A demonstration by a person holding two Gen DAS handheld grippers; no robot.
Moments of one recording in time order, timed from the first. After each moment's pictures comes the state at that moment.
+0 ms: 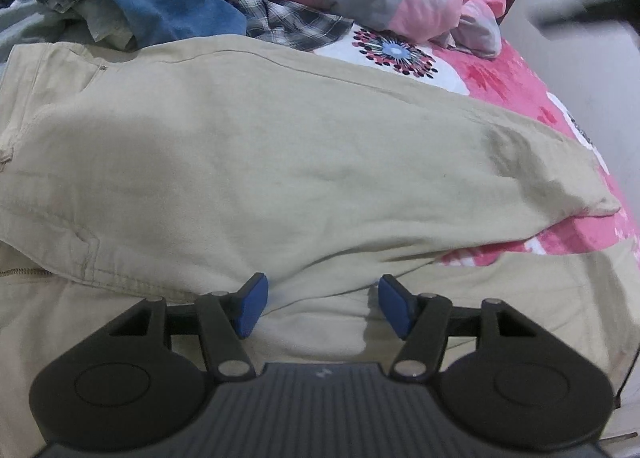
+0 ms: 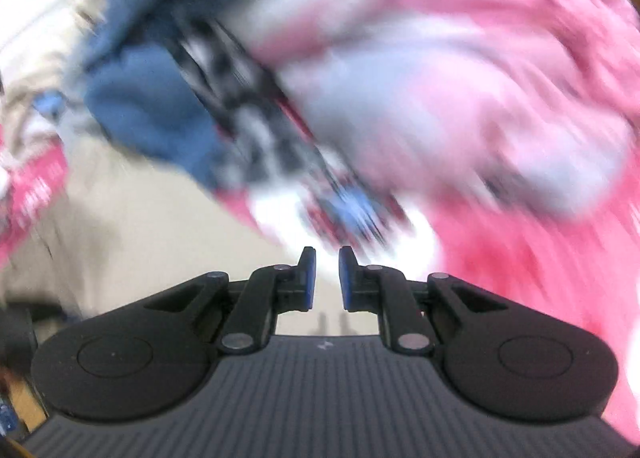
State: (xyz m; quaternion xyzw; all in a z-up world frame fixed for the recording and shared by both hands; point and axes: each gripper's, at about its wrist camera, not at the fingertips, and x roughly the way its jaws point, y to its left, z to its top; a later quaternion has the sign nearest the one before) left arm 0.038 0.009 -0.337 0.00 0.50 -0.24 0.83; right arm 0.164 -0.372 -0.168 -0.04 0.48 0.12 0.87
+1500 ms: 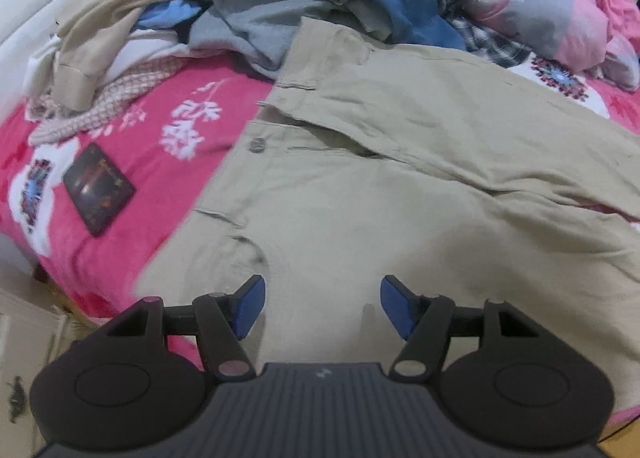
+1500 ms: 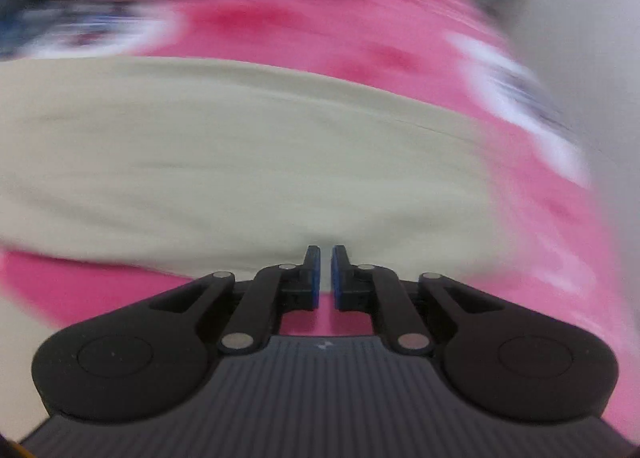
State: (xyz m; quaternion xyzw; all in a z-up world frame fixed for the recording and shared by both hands) left arm -0.063 0.143 -0.275 0.03 0.50 0.01 0.86; right arm 0.004 -0.482 -0.301 -0.03 0.49 -0.17 0.85
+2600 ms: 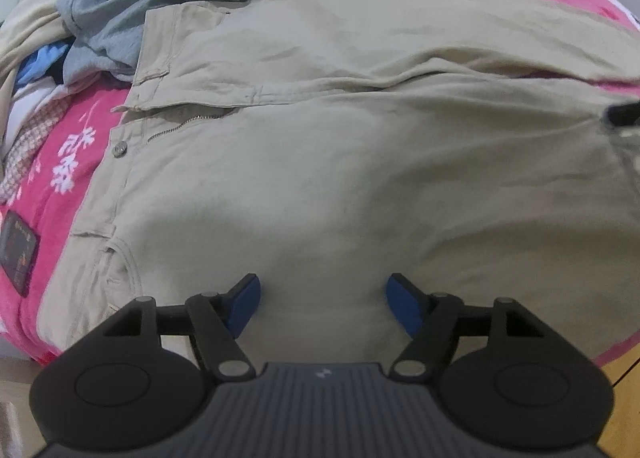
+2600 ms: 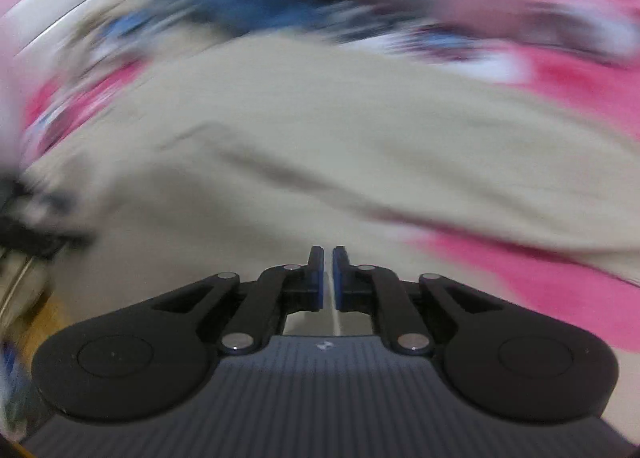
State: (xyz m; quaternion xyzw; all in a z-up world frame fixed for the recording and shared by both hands) left arm -0.076 0.078 -0.324 0.17 0.53 -0.09 0.83; right arm -0.012 -0.269 -0.269 0.00 0.44 0.22 0.87
